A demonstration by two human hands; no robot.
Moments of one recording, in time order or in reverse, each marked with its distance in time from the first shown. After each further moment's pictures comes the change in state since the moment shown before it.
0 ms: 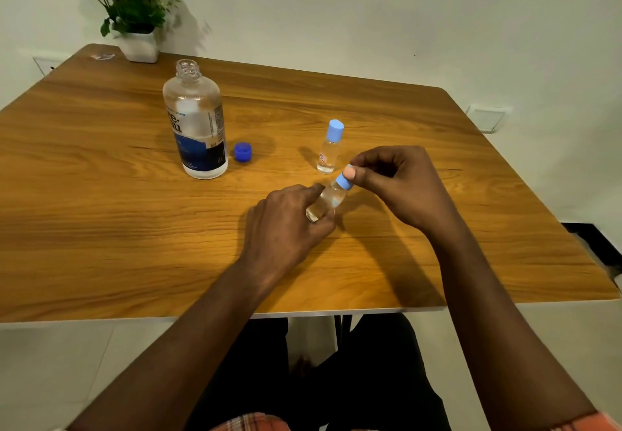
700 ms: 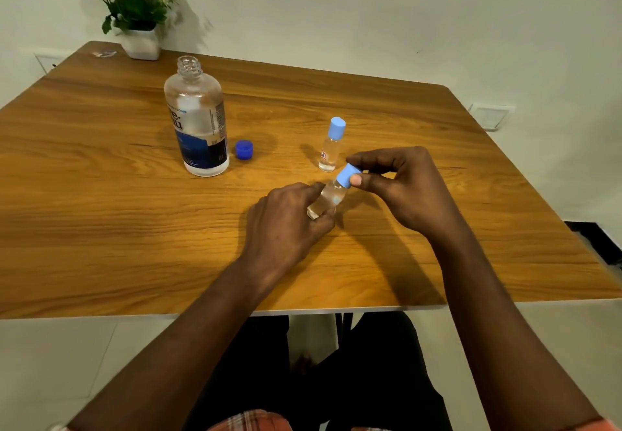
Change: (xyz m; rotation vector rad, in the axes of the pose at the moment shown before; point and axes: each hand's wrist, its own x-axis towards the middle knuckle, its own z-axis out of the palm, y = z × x) left_hand 0.000 0.001 -0.001 -0.005 -0.004 0.005; right_hand -0.002 0.004 0.001 -0.042 -0.016 -0.059
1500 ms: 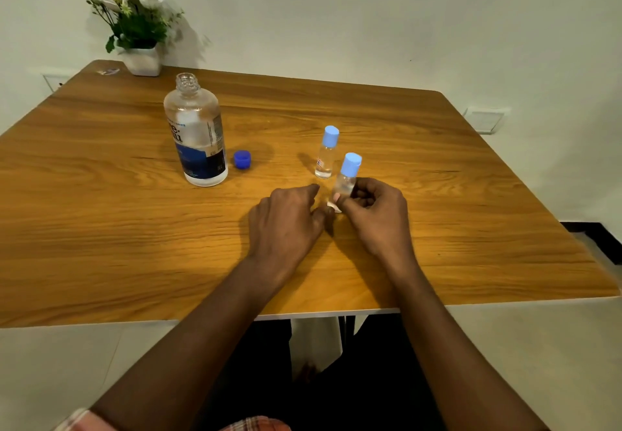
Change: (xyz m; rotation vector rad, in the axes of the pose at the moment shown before) left_hand 0.012 0.006 0.006 0.168 0.003 -0.080; right_hand -0.017 0.026 0.052 0.116 0.283 0.234
